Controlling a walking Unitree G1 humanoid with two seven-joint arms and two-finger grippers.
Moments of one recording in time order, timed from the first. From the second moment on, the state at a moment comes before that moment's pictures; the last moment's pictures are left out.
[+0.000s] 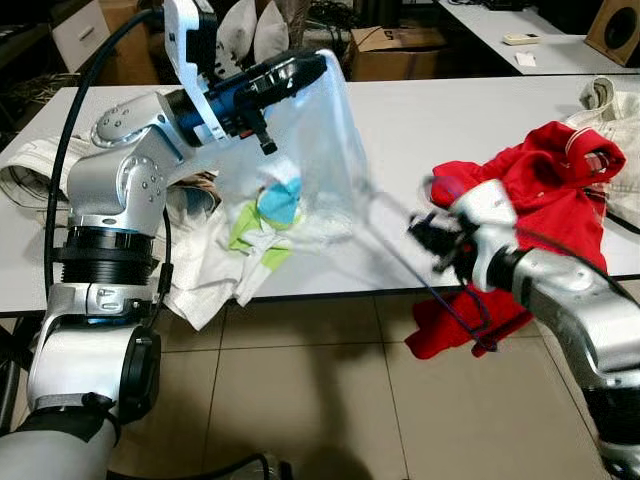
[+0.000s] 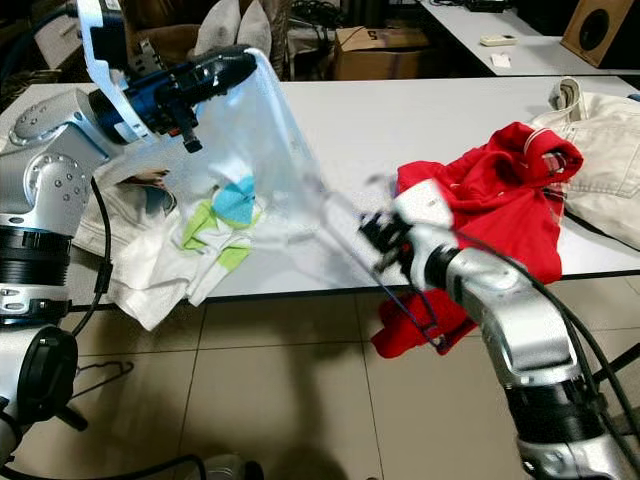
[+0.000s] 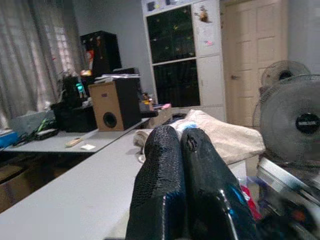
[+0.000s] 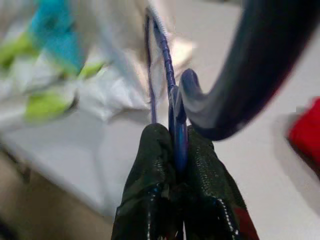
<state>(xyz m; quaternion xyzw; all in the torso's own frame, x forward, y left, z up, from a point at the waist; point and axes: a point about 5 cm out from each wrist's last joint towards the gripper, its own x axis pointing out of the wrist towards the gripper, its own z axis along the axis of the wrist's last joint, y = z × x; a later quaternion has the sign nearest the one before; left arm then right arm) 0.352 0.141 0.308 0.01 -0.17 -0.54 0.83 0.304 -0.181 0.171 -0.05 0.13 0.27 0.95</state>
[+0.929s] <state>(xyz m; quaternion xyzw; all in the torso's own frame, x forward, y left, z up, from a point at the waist) 0.336 0.091 0.204 0.13 -0.03 -0.55 0.82 0.346 -0.182 0.183 0.54 0.07 0.07 0.84</state>
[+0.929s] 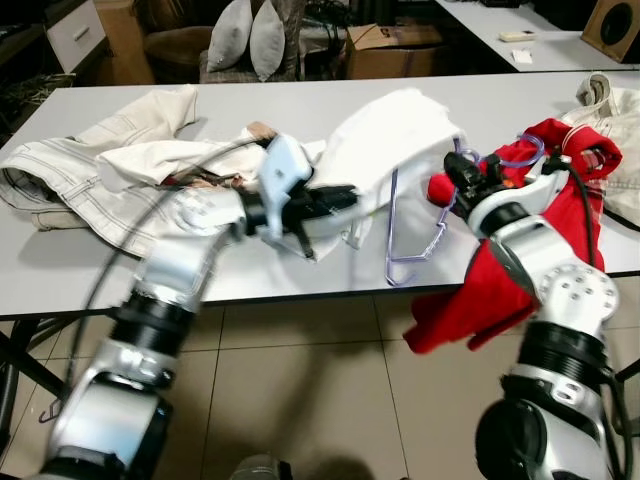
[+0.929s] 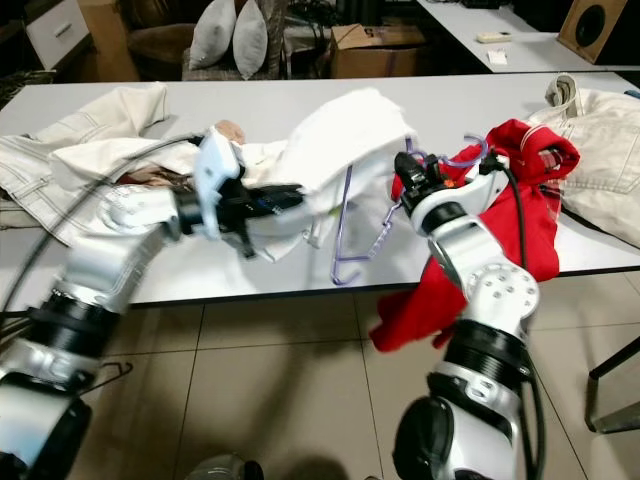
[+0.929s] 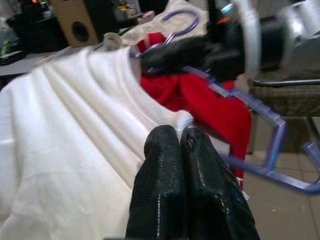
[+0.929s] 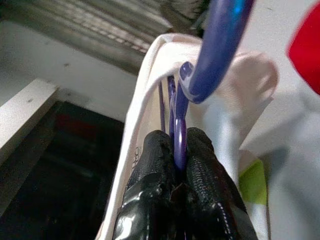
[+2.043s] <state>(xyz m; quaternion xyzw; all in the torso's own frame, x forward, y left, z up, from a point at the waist) 0.308 0.065 0.202 0.04 -0.01 -0.60 0.80 0.391 -0.194 0.199 0.63 -0.01 -0.08 0.77</state>
